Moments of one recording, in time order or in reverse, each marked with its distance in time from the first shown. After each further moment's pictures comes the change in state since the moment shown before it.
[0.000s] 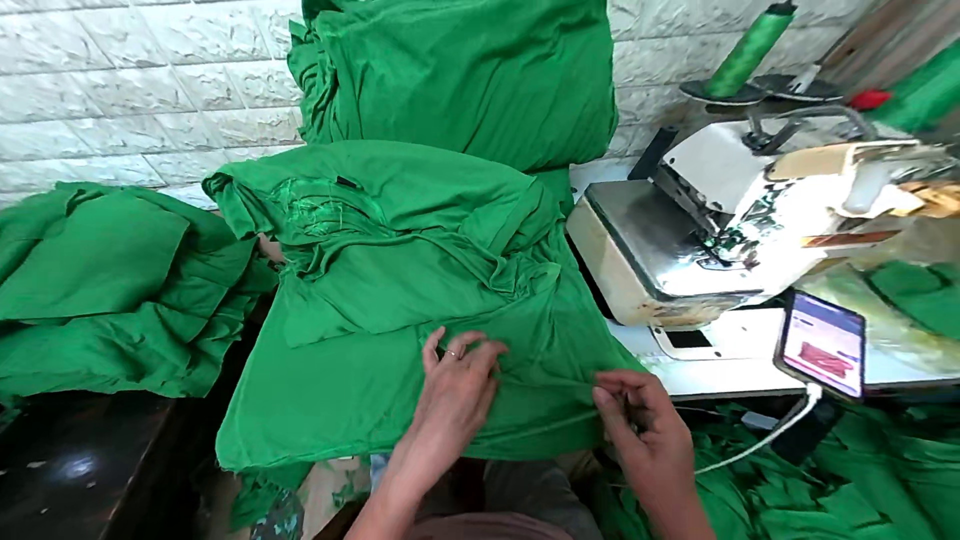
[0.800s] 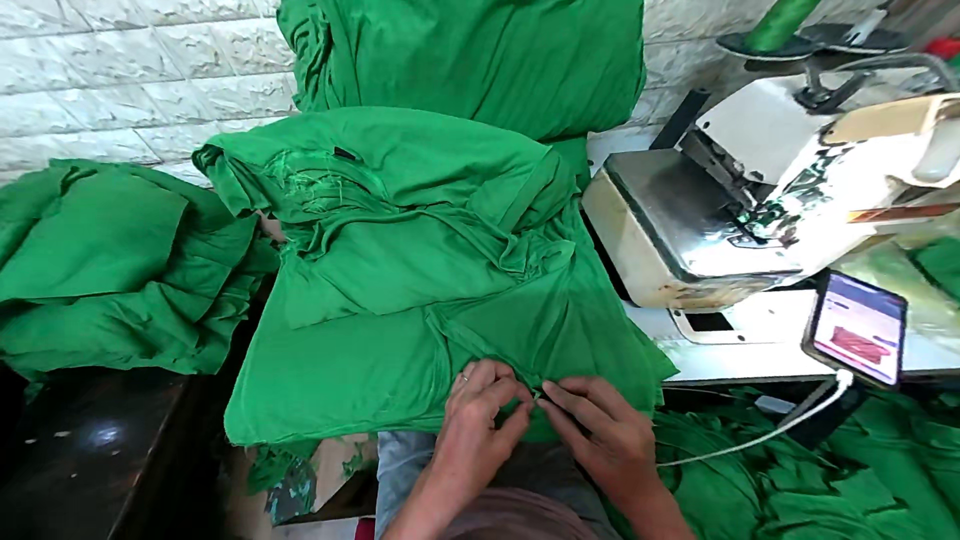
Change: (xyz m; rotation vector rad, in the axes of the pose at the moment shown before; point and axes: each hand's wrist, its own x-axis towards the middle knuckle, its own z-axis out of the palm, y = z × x) left_hand -0.039 0.023 0.020 -0.362 0.052 -0.159; right_hand -0.013 0.011 0.031 -0.302 -0.084 -0.421
